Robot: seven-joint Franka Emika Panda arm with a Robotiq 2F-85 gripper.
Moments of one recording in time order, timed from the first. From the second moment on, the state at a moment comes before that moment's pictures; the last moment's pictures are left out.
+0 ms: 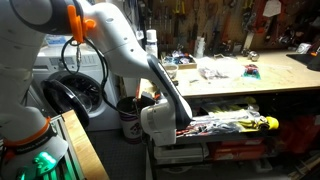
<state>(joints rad) -0.44 0.70 -0.31 -2.12 1.79 1.01 -0.94</state>
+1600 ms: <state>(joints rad) -0.32 0.55 -0.35 -2.12 1.81 1.41 -0.88</state>
